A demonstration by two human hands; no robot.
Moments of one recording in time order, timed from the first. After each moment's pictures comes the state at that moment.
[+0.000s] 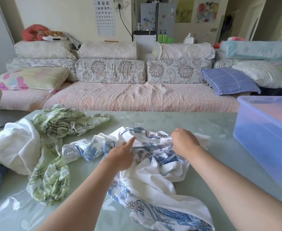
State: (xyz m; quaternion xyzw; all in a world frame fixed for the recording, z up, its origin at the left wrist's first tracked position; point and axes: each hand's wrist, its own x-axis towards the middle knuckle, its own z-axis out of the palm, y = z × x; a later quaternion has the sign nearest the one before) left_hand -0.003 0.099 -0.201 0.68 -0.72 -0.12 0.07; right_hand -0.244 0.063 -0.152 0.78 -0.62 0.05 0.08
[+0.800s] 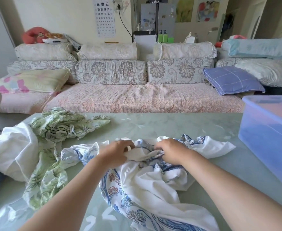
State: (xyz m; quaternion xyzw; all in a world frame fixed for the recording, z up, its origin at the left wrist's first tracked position) left_hand 0.019 0.093 -0.174 0.64 -0.75 -0.12 0.12; right_hand -0.219 0.055 -0.170 0.86 -0.51 0.04 -0.08
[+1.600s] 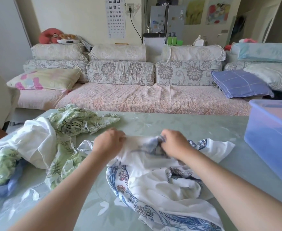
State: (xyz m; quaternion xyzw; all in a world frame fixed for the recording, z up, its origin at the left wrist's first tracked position) left_hand 0.047 0.133 -0.141 0.70 -0.67 0.07 0.21; right_hand -0.192 0.084 -0.145 0.80 -0.55 0.21 -0.09
